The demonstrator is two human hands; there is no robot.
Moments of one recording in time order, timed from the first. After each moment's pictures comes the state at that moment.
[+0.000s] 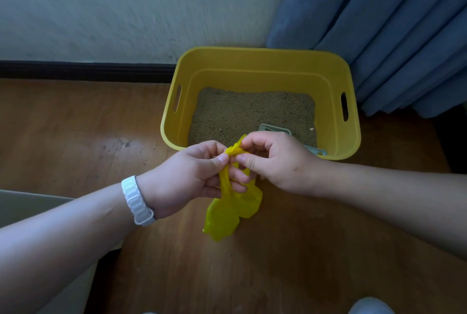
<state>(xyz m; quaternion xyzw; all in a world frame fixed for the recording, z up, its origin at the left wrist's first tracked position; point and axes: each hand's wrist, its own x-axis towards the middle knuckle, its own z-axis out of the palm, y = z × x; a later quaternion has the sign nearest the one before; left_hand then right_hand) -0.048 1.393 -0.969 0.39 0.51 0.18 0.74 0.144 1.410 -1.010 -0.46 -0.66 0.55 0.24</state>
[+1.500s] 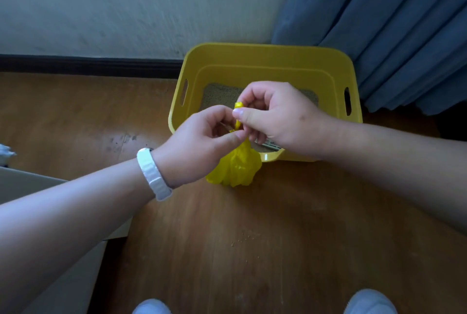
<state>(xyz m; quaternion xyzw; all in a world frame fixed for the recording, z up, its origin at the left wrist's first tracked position) -0.046 1.406 -0.963 0.63 0.52 0.27 0.52 0.129 1.425 -0.942 -0.47 -0.65 0.53 0.28</state>
